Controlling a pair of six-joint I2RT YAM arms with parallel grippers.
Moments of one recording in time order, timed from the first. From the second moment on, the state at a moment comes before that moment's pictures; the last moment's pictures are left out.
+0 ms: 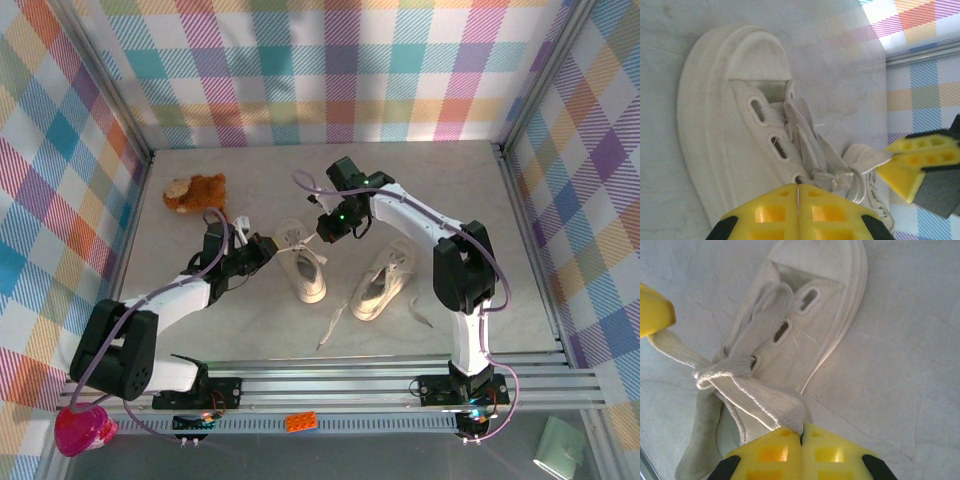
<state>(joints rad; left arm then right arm) -0.28 1.33 0.54 0.24 0.41 -0.93 0.62 2.00 1.73 -0.89 -0.36 -0.08</state>
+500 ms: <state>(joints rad) -0.28 1.23 0.49 0.08 0.35 -0.88 0.61 2.12 1.80 -0.93 -0.39 -0.15</state>
